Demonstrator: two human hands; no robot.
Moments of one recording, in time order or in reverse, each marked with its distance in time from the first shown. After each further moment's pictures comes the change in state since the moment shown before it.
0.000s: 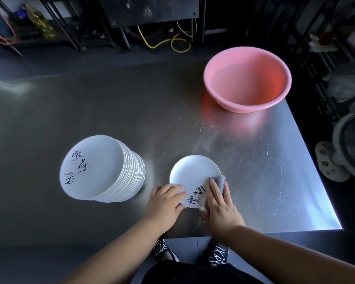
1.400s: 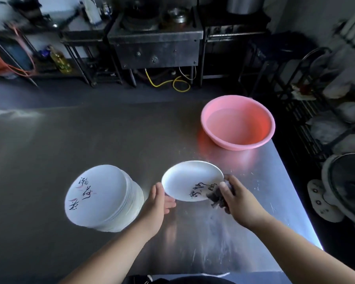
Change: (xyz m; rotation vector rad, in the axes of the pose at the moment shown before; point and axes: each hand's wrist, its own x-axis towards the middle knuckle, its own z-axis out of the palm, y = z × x) left_hand 0.049 0.052 -0.147 -1.159 0.087 -0.732; right_hand 0.040 -0.003 -0.191 0.853 0.036 0.139
